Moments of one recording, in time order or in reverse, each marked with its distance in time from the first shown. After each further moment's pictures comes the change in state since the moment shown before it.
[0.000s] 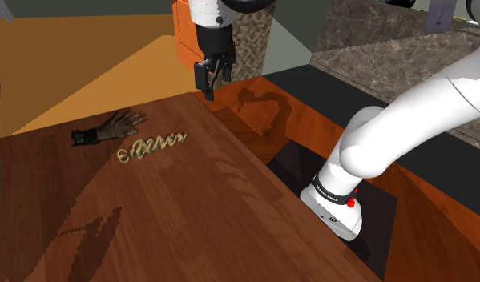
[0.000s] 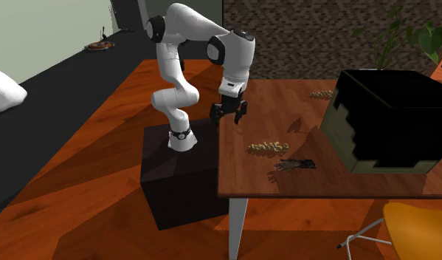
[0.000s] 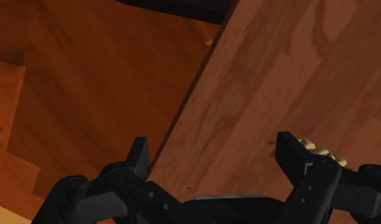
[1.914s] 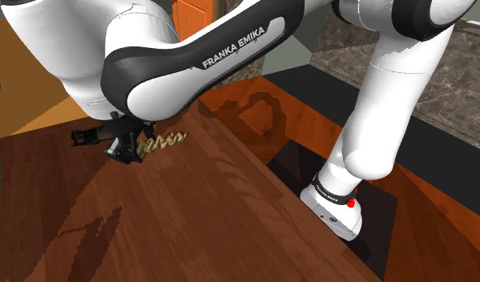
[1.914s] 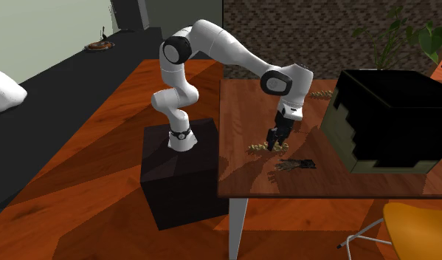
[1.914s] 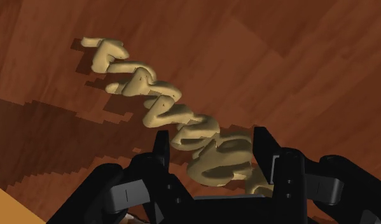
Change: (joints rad) arm 0.128 0.624 0.295 0.318 -0.407 0.185 0.422
